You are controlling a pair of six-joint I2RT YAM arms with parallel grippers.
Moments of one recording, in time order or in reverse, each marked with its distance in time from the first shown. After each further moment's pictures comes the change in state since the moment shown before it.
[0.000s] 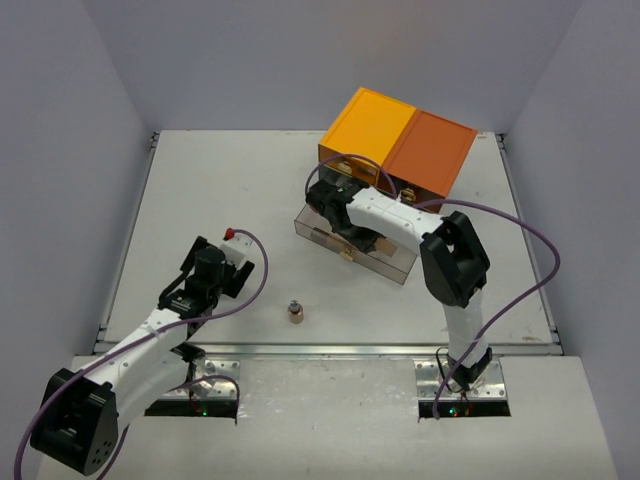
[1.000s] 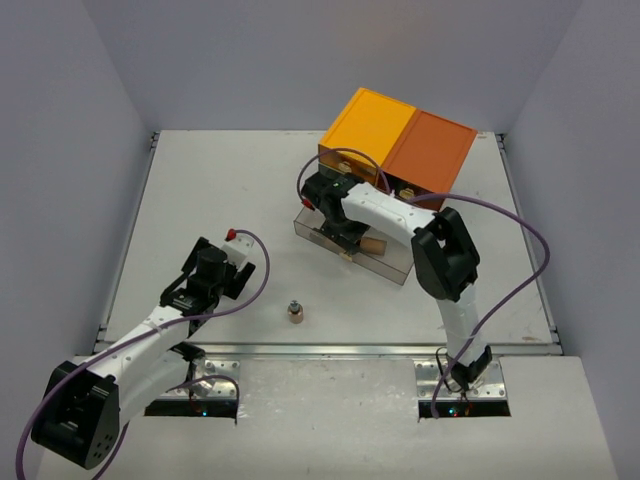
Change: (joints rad) left arm 0.000 0.039 0.000 0.005 0.006 0.000; right arm -0.021 0.097 0.093 0.048 -0.036 -0.084
